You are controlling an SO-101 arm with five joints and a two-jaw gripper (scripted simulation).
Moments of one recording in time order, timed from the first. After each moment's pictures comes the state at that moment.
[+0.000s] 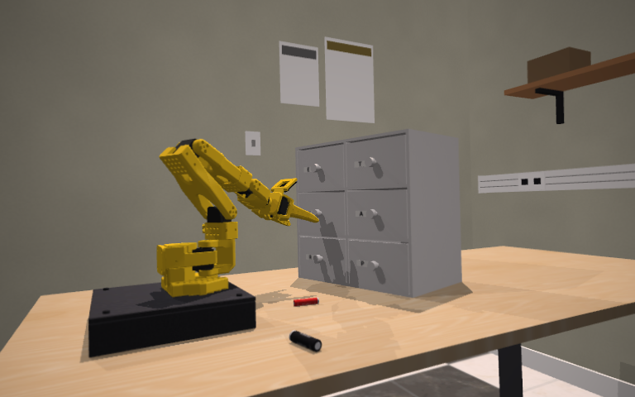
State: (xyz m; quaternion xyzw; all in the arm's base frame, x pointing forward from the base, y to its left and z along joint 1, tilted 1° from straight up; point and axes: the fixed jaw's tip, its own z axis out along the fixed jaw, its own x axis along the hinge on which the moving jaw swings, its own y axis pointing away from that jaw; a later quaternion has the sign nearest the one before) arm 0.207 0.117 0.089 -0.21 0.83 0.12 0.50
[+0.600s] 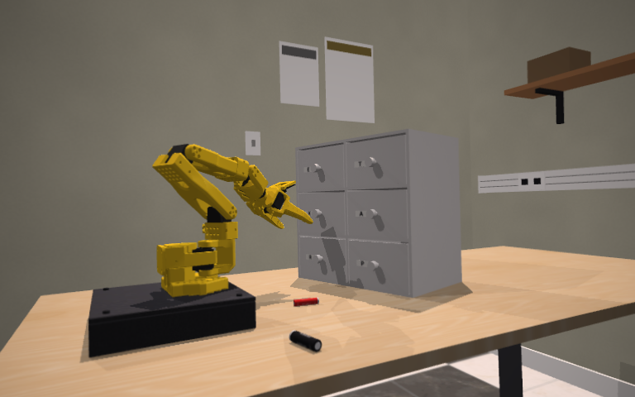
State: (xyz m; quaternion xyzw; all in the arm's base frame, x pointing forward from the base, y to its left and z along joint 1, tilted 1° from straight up) arm 0.186 0.106 0.084 -0.23 0.88 0.10 0.41
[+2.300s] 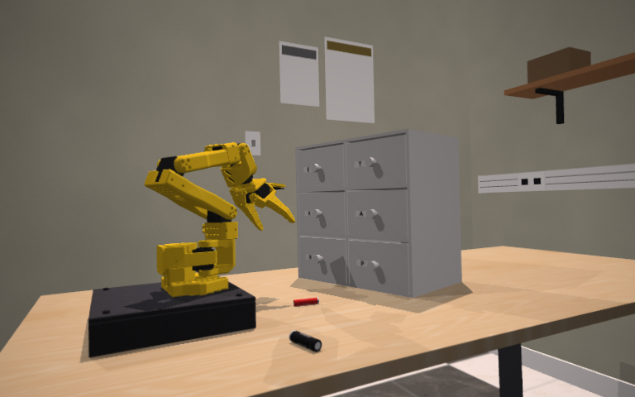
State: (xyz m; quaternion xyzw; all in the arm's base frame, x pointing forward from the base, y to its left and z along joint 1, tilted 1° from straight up) arm 0.128 0.076 0.086 -0.25 0.93 0.06 0.25
